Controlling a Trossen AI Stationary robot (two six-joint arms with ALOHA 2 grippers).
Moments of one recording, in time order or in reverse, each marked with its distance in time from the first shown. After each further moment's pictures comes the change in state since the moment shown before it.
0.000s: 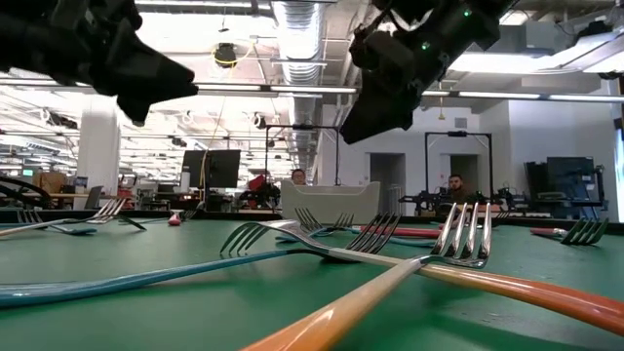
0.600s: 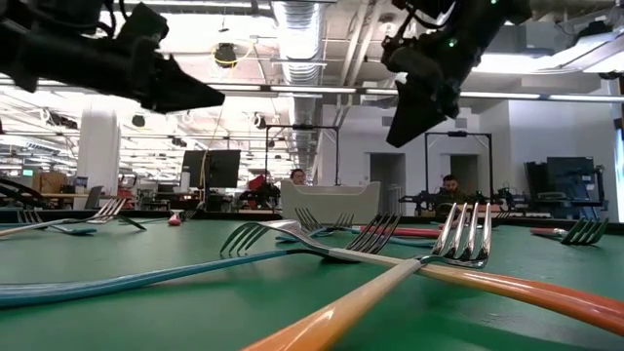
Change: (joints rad) left arm 0.275 0.123 0.007 0.189 0.072 0.346; right arm -0.003 -0.110 0.000 -0.323 0.211 0.117
